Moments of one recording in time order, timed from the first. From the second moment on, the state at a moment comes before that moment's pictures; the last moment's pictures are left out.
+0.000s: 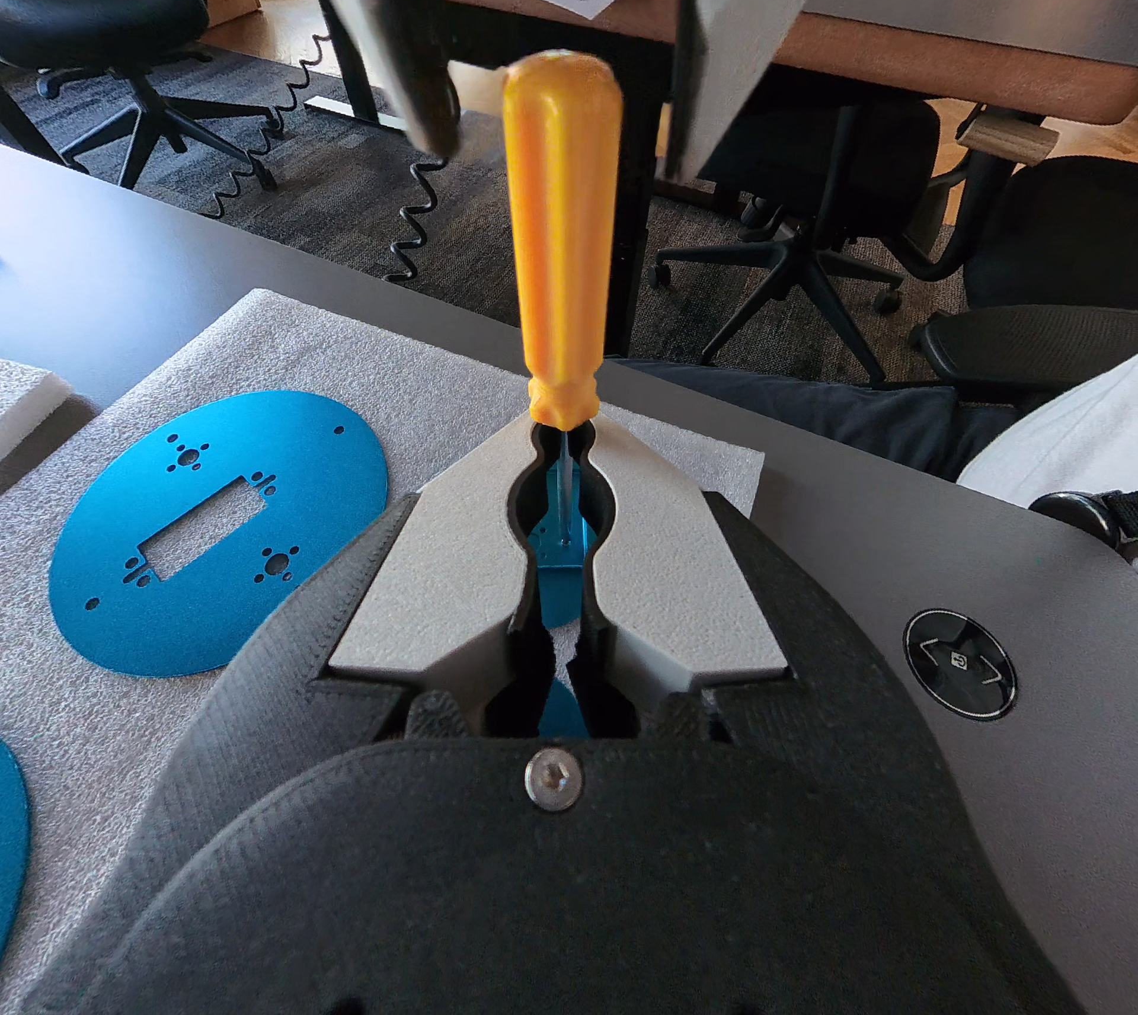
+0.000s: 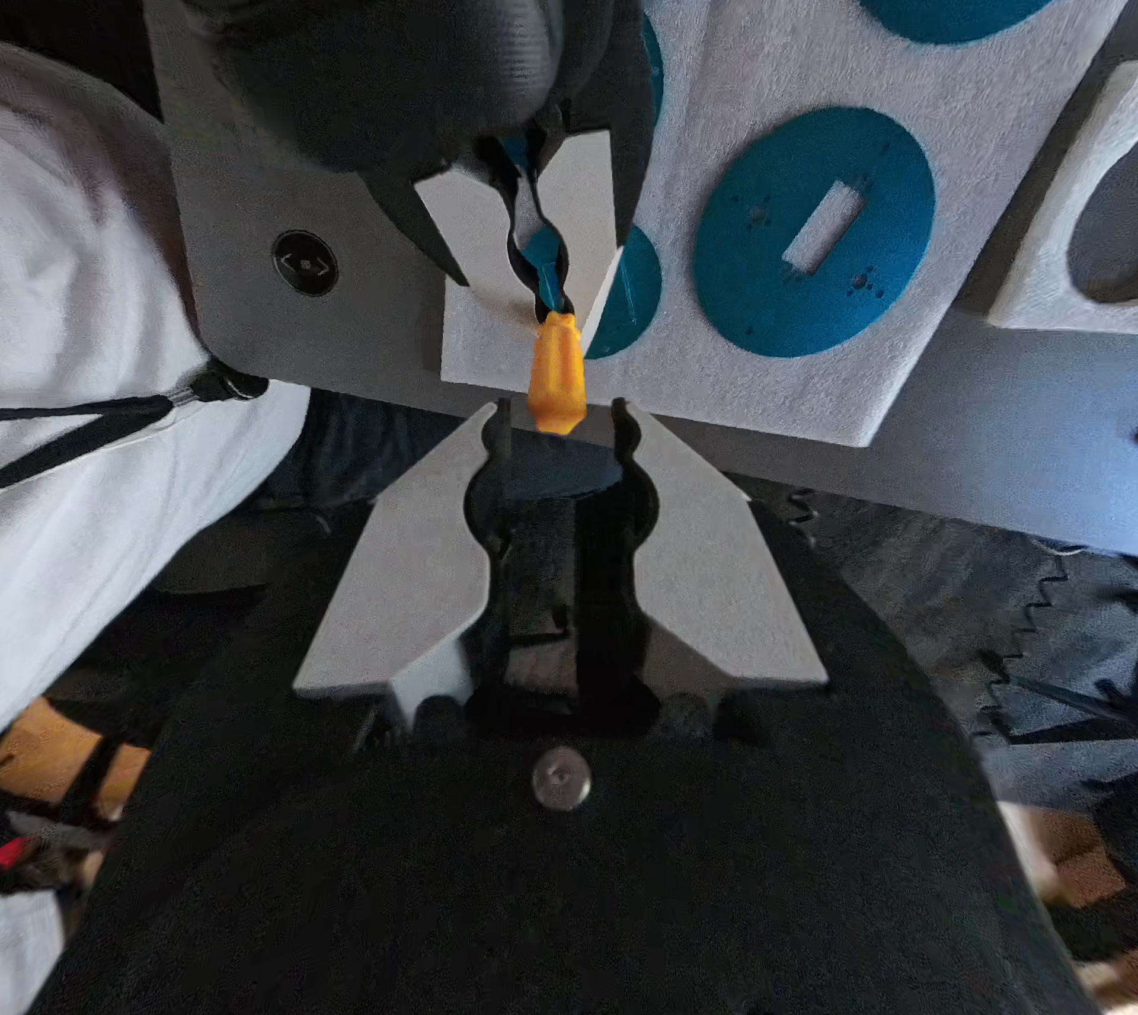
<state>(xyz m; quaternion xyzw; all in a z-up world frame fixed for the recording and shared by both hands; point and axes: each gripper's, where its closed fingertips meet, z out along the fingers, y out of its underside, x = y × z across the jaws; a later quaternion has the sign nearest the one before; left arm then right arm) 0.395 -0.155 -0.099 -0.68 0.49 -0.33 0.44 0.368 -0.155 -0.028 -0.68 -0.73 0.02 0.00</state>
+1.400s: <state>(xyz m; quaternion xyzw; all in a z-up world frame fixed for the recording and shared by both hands) 0.396 -0.155 -0.102 -0.67 0.50 -0.32 0.44 0.363 -0.153 -0.027 -0.63 -0.77 -0.01 0.03</state>
